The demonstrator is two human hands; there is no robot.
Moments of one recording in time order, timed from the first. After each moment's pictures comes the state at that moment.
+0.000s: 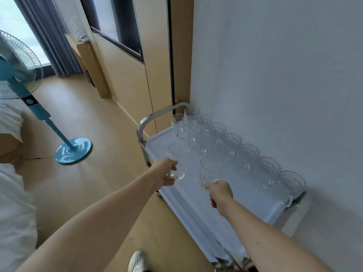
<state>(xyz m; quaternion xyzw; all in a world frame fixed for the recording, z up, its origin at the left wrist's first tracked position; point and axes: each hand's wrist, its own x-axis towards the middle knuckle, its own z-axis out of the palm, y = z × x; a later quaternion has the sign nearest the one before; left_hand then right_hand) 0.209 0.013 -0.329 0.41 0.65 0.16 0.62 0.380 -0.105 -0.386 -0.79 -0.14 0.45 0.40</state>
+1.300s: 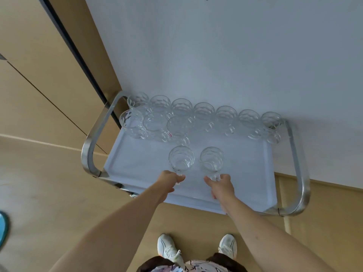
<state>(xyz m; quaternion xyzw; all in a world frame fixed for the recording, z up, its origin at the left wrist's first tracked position) 0.240 0.148 -0.449 0.59 0.47 -0.17 0.64 0.315 -0.038 -0.462 -0.82 0.15 0.32 0.44</state>
